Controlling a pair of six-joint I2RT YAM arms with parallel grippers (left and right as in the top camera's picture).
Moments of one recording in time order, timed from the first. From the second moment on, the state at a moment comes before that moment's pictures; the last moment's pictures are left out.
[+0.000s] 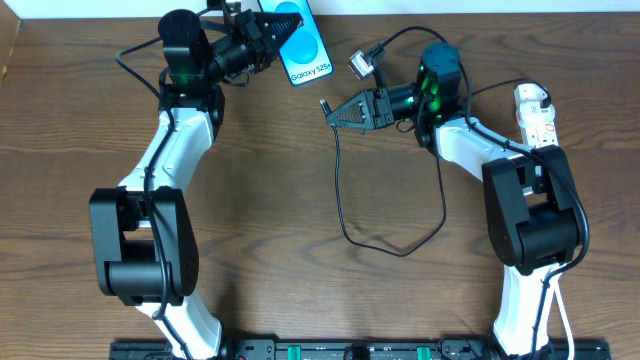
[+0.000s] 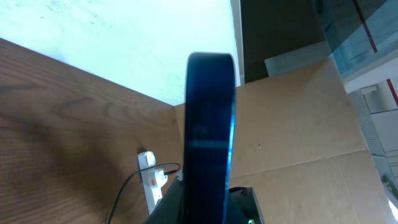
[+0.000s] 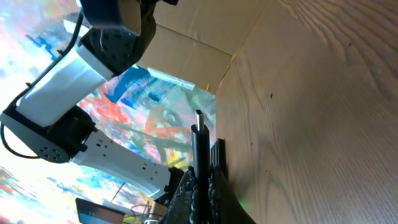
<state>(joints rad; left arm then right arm) -0.03 1.90 1.36 0.54 0.98 -1.21 0.30 2.13 1.32 0.77 -1.53 1.10</state>
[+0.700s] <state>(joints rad) -0.06 1.90 1.36 0.54 0.93 -1.19 0.28 2.13 1.32 0.90 -1.48 1.21</state>
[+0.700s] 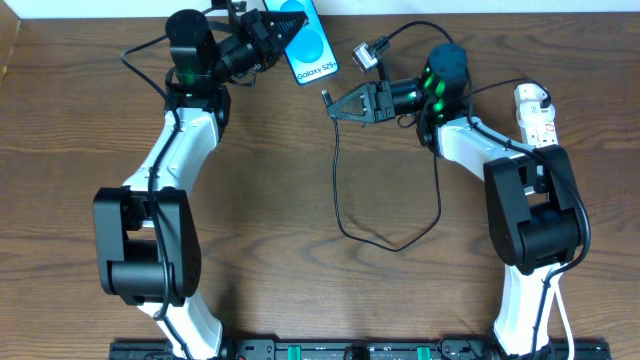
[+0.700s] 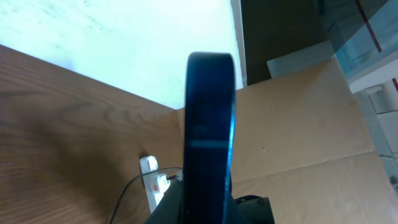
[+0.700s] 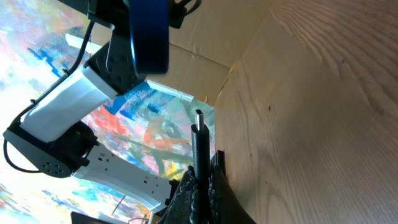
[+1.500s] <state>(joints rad) -0.08 1.90 1.36 0.54 0.91 -1.16 0.25 2.13 1.32 1.04 -1.47 1.31</state>
